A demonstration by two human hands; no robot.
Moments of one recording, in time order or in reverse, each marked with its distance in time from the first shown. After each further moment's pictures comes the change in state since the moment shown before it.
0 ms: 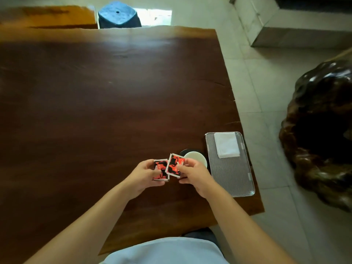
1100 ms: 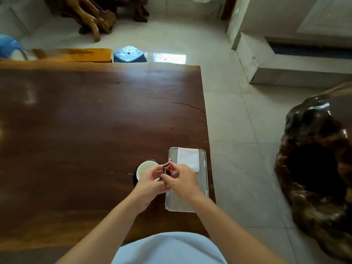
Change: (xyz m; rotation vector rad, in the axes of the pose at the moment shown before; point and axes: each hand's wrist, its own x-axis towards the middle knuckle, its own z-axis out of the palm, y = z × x) left_hand -0.013 -0.021 0.236 -0.089 0.126 0.363; right_hand -0.049 0.015 -0.173 -0.612 0.091 -0.608
